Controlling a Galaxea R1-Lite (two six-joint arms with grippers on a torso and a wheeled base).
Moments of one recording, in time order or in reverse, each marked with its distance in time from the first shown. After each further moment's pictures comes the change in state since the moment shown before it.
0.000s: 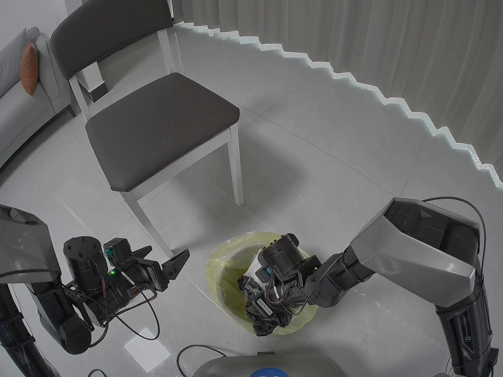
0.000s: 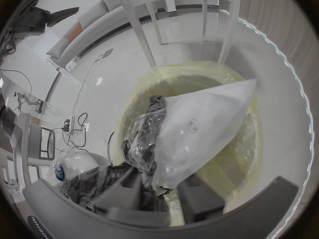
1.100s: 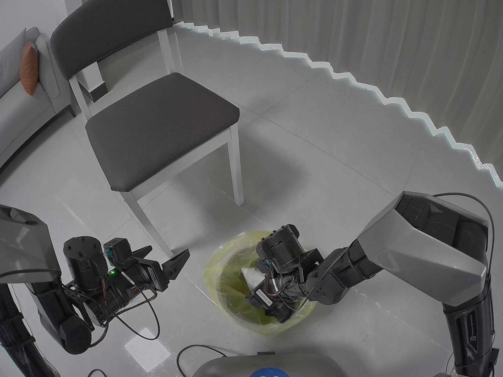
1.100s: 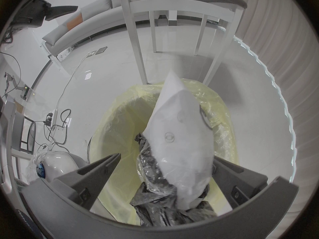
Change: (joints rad) left arm 0.000 0.000 -0.001 0.000 0.000 0.000; right arm 0.010 -0.043 -0.001 -0.036 -0.130 -0.066
